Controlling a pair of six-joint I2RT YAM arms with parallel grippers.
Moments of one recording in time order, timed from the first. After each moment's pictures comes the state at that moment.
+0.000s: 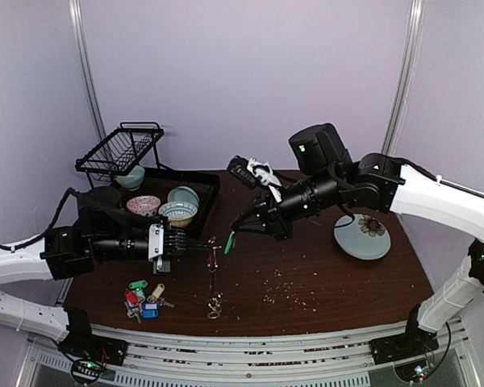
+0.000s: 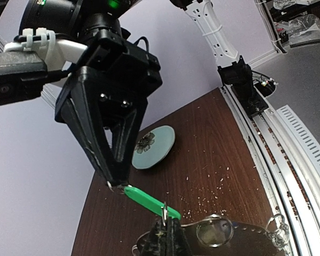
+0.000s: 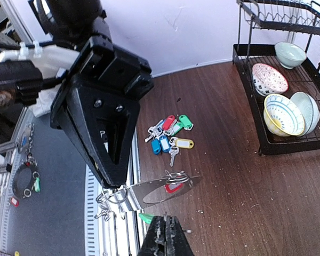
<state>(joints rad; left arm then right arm) -1.04 0.95 0.74 0.02 0.37 0.69 1.02 1.50 1.48 -0.54 -0.44 -0.06</state>
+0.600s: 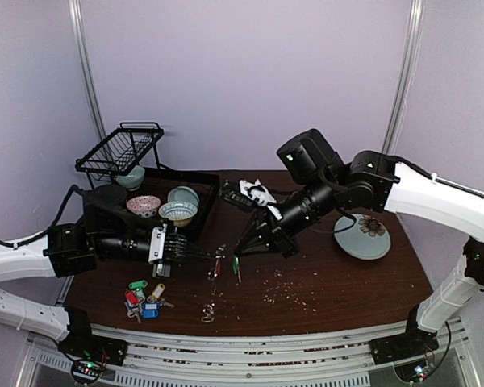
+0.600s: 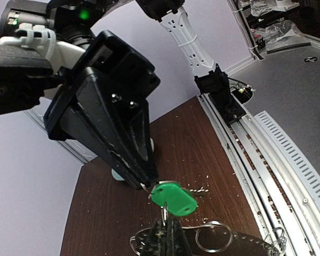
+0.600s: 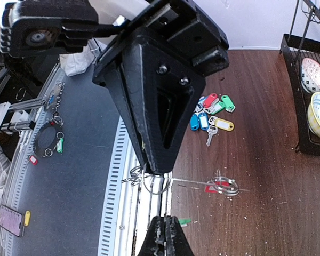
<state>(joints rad) -1.04 0.98 0.77 -0.01 0.49 0.70 1.06 1.54 1.54 -0.72 -0.58 -0.22</state>
